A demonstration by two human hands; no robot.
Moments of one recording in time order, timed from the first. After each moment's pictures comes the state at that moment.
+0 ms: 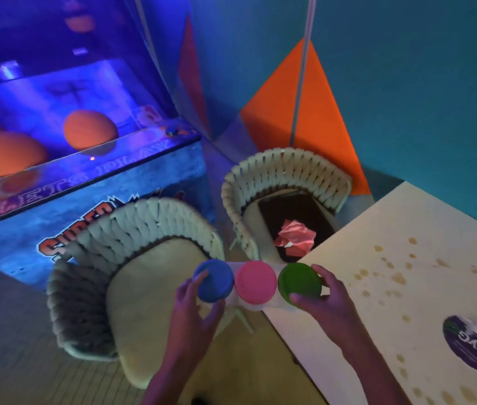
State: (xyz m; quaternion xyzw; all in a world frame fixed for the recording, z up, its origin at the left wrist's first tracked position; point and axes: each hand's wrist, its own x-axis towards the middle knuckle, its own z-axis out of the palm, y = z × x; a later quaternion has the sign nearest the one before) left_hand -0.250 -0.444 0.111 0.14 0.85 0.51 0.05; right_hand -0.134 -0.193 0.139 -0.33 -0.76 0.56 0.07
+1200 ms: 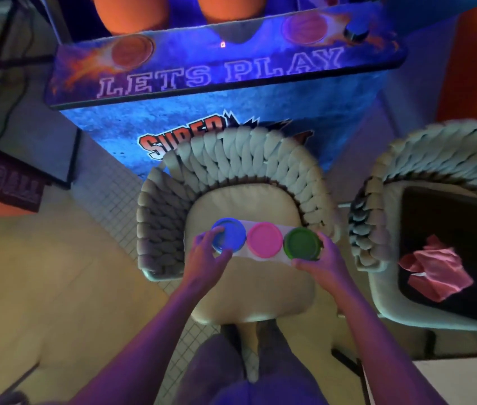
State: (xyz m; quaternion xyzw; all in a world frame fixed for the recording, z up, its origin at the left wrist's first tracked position) left_hand -0.482 -0.589 0.012 -0.15 0.89 0.40 0.13; right_hand -0.495 -0.319 -0.013 -0.22 -0.83 0.47 -0.21
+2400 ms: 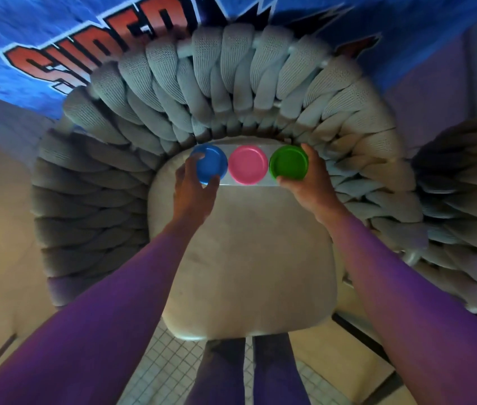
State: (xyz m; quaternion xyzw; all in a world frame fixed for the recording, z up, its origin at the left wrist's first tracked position) left_hand -0.685 -0.613 -0.248 -0.24 0.88 0.37 0.15; right_hand -0.716 -0.377 -0.249 -0.16 -0.86 0.45 -0.19
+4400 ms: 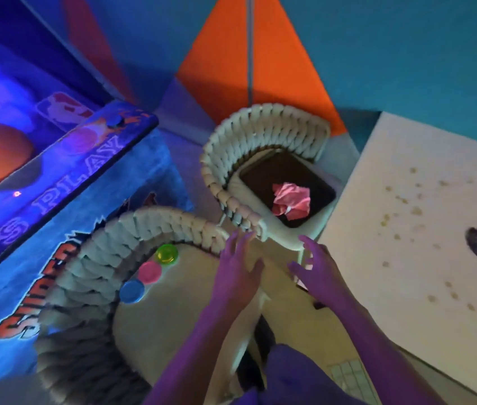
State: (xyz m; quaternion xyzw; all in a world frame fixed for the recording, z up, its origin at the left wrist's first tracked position) left_hand -0.450 -0.426 0.079 0.39 0.83 0.35 0.20; right_hand -0.299 -0.289 0.071 -0.46 -0.75 0.46 0.08
